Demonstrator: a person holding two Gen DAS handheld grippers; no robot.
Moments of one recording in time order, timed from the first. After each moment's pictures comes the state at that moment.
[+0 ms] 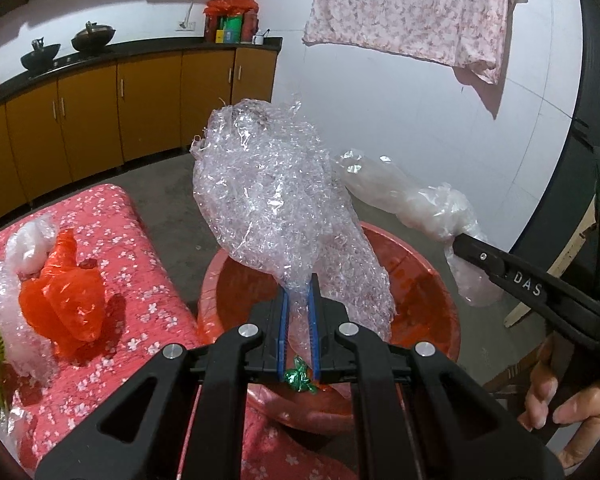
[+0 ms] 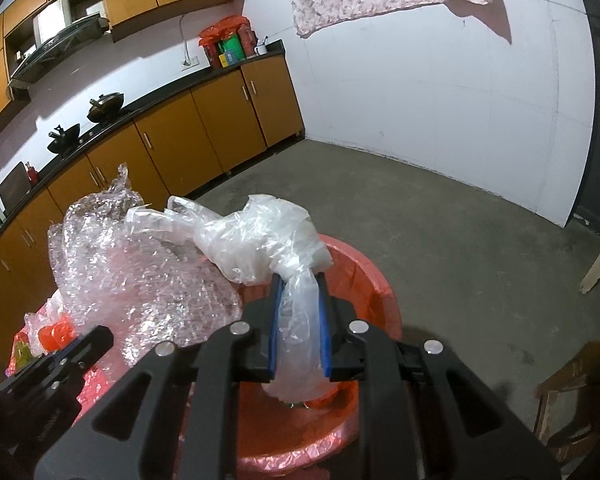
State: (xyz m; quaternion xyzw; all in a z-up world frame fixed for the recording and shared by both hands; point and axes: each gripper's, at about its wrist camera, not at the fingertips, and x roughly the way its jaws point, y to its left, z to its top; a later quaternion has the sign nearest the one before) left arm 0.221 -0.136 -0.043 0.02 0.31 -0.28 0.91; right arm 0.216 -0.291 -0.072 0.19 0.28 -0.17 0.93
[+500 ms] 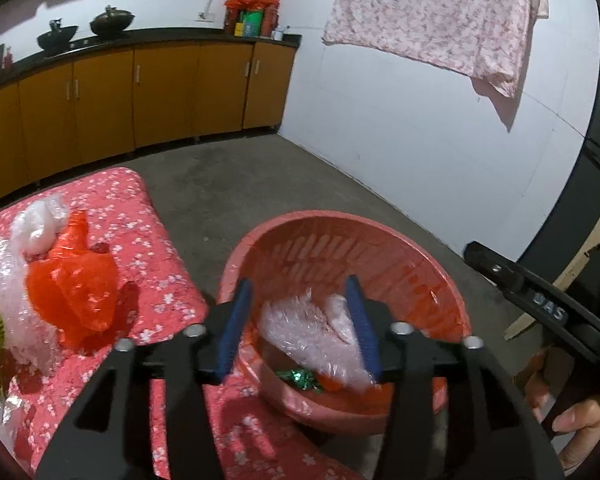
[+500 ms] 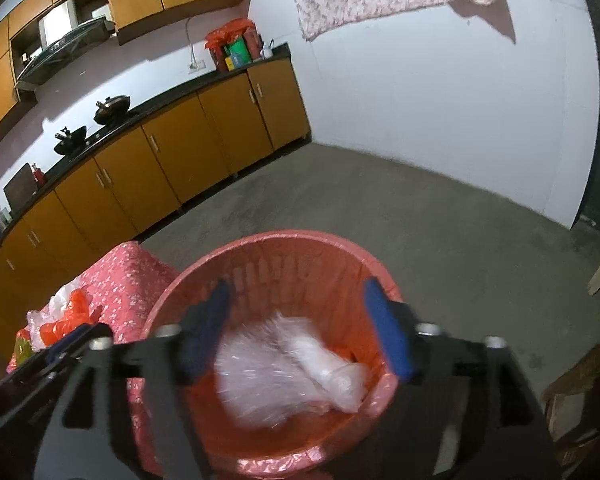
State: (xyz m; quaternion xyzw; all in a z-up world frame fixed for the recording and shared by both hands) left arm 0.228 -0.119 -0.046 -0.01 0.32 -0.26 0.91; right arm 0.204 -0.290 -0.077 0.19 0.27 -0.16 0.93
